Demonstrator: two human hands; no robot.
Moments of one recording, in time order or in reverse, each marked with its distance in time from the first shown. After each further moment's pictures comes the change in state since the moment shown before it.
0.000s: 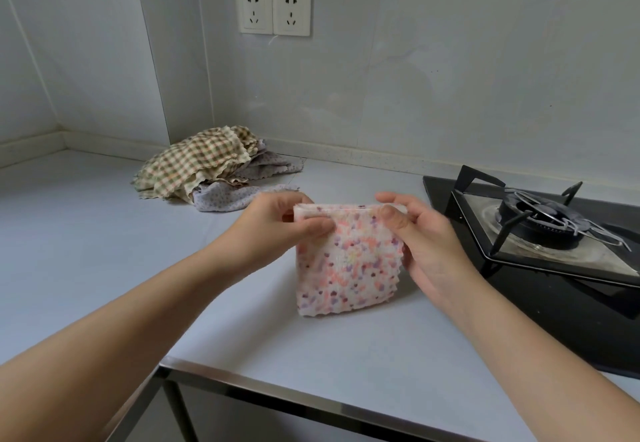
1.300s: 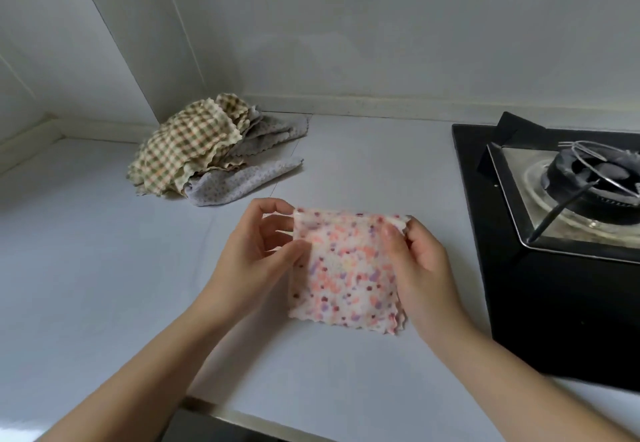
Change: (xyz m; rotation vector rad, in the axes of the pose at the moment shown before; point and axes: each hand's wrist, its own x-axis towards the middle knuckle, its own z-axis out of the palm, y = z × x) left_hand 0.005 -0.026 0.008 -0.243 0.151 -0.128; right_hand -0.002 0.022 0.013 -0.219 0.197 0.091
